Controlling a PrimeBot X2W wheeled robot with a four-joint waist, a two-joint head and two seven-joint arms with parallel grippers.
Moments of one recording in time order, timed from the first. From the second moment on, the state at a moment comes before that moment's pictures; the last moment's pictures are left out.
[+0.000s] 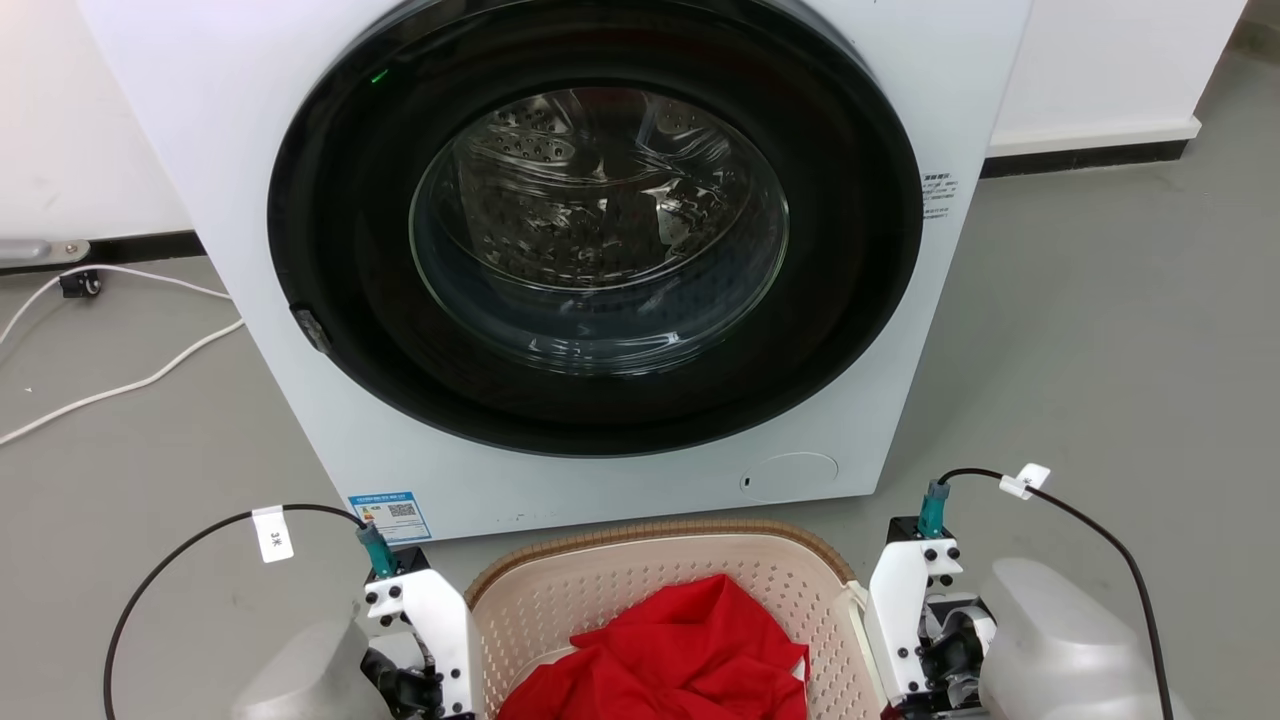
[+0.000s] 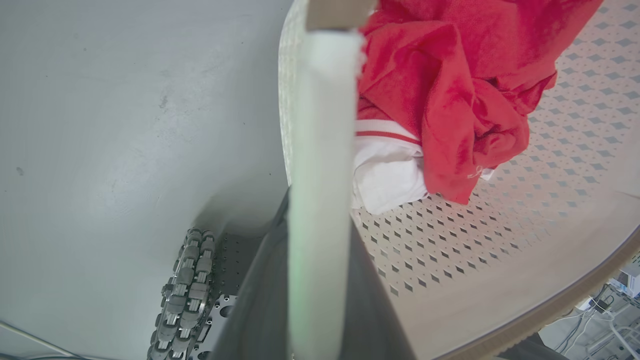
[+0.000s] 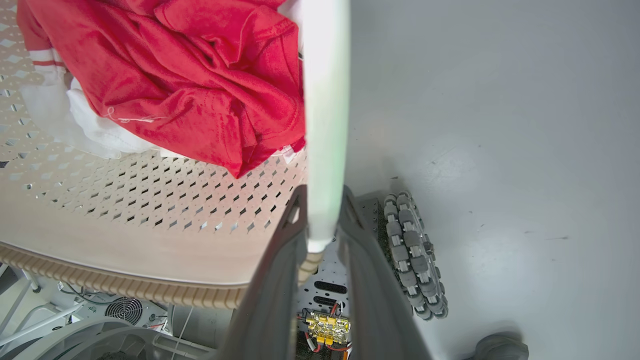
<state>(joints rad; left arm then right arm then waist) -0.64 0.17 -0.64 1.28 -1.00 -0.12 0.72 -0.69 -0.06 0.59 1.29 0.69 0.13 0.86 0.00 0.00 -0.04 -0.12</state>
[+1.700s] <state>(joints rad) -0.64 0.15 -0.64 1.29 -1.03 -0.11 0.72 -0.69 -0.05 0.52 1.29 0.61 0.13 0.89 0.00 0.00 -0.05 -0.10</state>
